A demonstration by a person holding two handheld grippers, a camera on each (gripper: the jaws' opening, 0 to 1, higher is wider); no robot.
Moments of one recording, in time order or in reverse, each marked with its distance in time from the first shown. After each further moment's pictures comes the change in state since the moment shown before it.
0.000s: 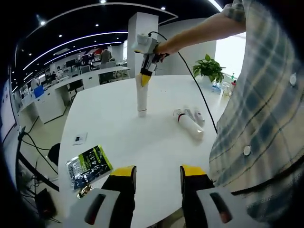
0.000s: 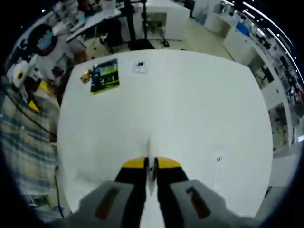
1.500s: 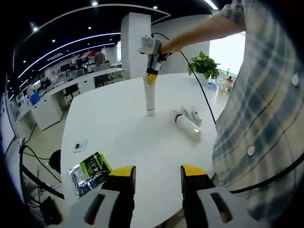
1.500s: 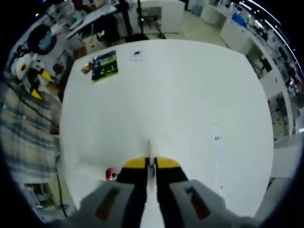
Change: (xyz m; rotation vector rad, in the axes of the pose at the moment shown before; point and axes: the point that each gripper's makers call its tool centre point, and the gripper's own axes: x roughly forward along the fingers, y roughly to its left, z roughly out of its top) left arm -0.006 0.003 0.017 0.072 0.009 -0.018; right arm -0.024 -0.008 -0.051 0.054 0.044 0.006
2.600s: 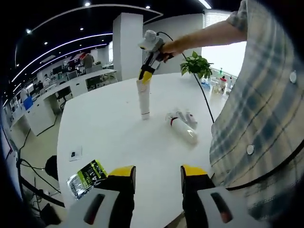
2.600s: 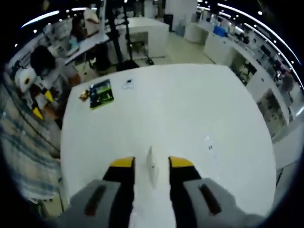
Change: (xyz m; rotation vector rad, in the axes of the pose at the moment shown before) left arm 0.010 -0.001 0.022 0.028 0.003 -0.088; right arm -0.044 0.000 0.021 0.132 -0.328 -0.109
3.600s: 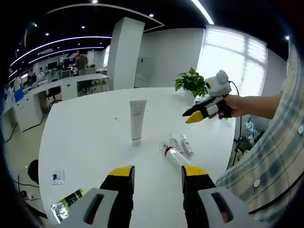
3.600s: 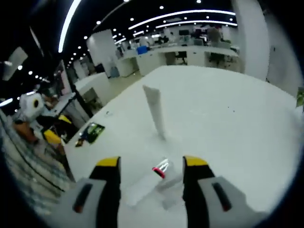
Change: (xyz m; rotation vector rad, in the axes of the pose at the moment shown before) left arm 0.057 -0.003 0.079 -0.084 -0.092 -0.132; right arm -0.040 0.105 -0.146 0.712 -0.255 -0.234
